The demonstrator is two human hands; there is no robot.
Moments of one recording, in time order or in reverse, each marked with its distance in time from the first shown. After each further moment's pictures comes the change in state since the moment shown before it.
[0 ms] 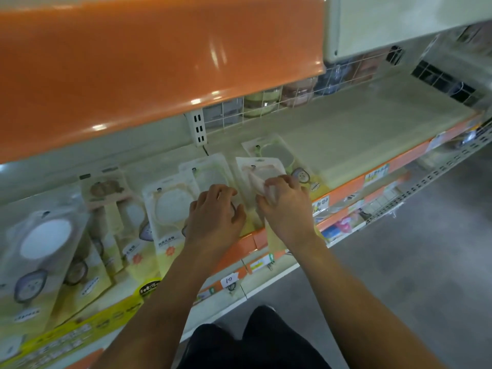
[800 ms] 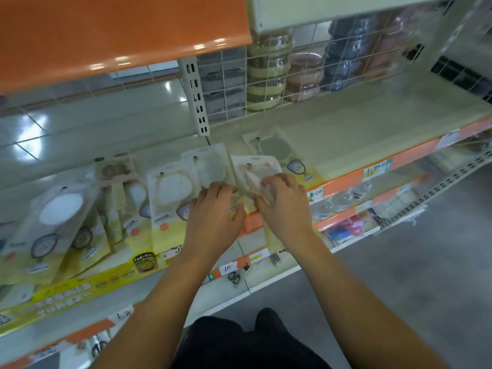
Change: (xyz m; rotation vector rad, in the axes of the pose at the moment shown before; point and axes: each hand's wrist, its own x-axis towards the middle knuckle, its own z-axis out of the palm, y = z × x) left_hand -0.040 0.038 0.006 0.150 0.135 -0.011; right_hand -0.023 0.028 -0.010 0.082 -0.026 -0.131
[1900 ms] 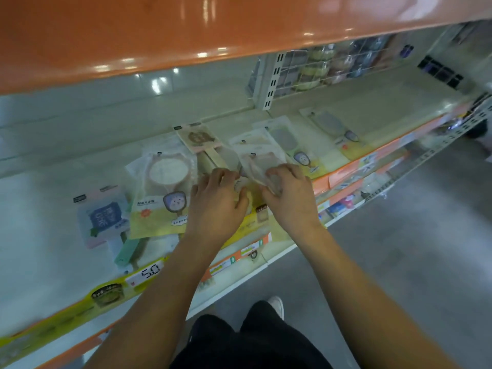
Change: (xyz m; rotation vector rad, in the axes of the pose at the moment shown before) left_hand -0.073 -0.237 -0.085 -0.135 0.045 0.130; right_hand -0.092 -0.213 0.110 -0.071 0.094 0.046
